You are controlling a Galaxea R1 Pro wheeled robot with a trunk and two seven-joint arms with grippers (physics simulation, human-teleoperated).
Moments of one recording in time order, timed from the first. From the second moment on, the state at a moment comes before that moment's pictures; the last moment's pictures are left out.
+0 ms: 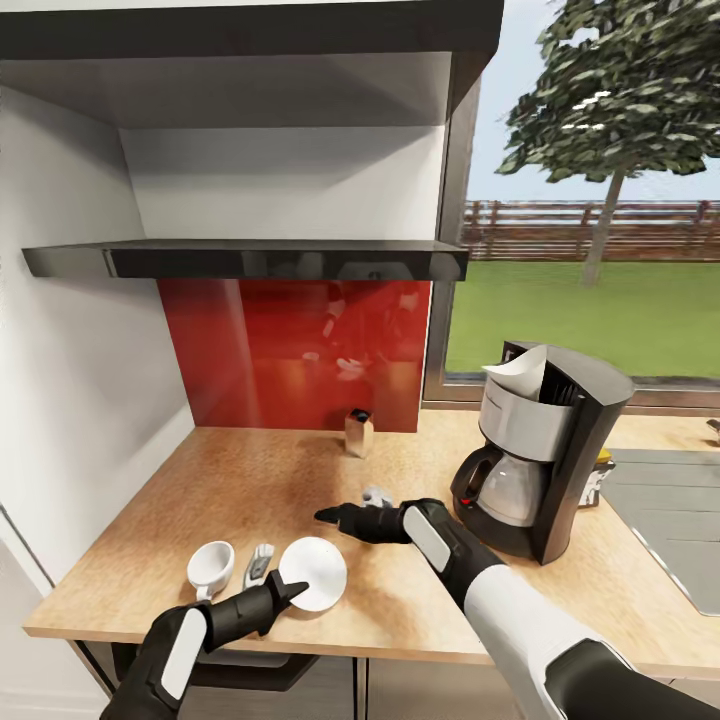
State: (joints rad) left arm -0.40 -0.10 0.37 -0.86 0.36 0.88 -0.62; right arm -0.83 0.17 0.35 -0.49 -0.71 0.63 0.32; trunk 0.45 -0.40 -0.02
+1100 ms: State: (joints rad) left arm -0.38 -0.01 0.36 -0.86 0.36 0.90 -0.98; right arm -0.83 0.17 0.35 -0.73 -0.75 0.77 0.32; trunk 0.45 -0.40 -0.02
